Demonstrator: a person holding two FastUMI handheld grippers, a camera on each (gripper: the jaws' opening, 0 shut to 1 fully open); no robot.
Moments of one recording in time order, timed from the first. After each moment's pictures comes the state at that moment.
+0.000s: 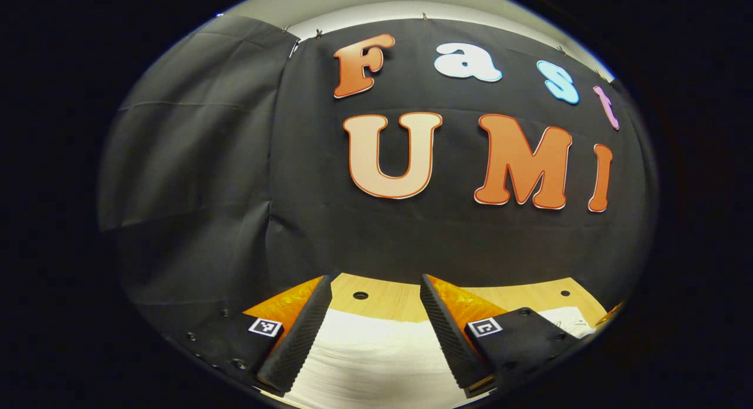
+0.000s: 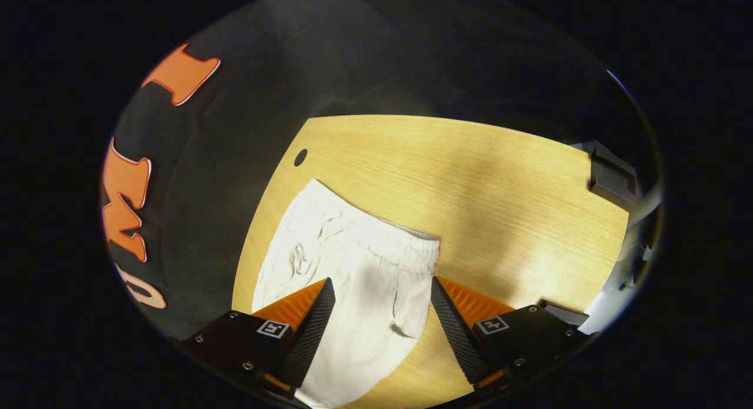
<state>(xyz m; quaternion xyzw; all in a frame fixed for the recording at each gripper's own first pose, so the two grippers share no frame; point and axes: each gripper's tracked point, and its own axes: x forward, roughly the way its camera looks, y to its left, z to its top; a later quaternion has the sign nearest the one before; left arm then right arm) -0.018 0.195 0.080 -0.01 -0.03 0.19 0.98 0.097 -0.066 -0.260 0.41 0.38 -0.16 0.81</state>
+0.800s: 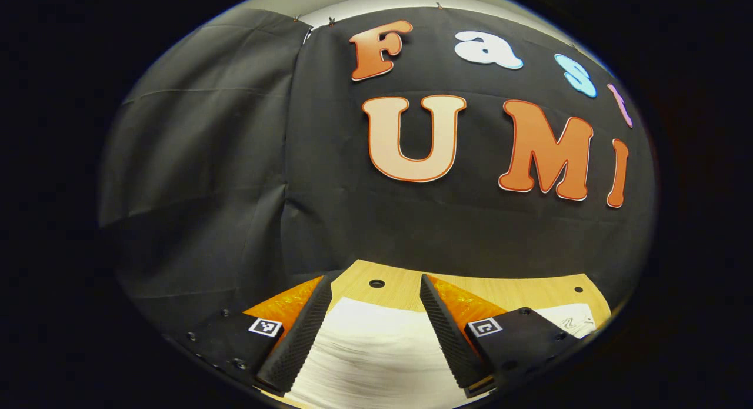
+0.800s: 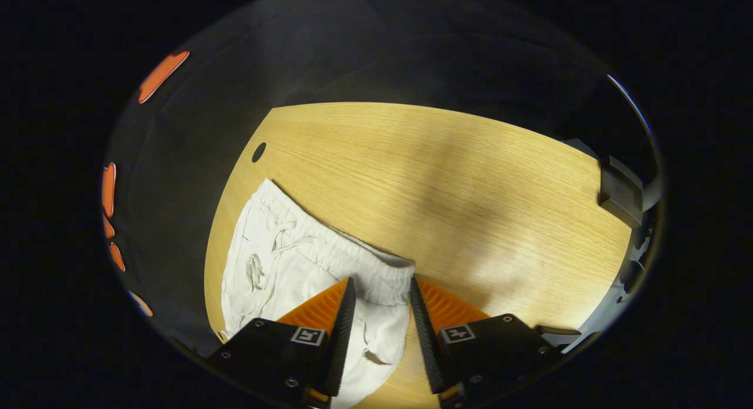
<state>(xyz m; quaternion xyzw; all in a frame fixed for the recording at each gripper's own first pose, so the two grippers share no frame) -0.016 0.225 0.052 -0.04 0.00 0.22 0.97 0.110 -0.091 -0.305 0.39 0.43 -0.20 0.79</state>
